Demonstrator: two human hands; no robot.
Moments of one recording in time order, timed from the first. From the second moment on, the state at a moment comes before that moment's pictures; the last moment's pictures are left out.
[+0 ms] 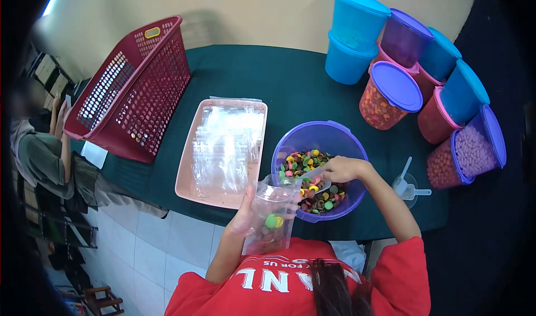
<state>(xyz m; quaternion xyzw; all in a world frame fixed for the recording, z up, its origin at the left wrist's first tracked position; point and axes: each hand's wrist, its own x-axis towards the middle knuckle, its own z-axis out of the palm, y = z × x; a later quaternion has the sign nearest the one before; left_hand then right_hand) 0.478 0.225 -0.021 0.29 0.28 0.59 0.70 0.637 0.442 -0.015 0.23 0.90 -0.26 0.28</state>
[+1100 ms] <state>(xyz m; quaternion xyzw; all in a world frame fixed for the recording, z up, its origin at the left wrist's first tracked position) 0.561 0.276 0.029 0.21 0.26 0.64 0.69 0.615 0.433 0.152 0.00 0.99 0.11 0.13</state>
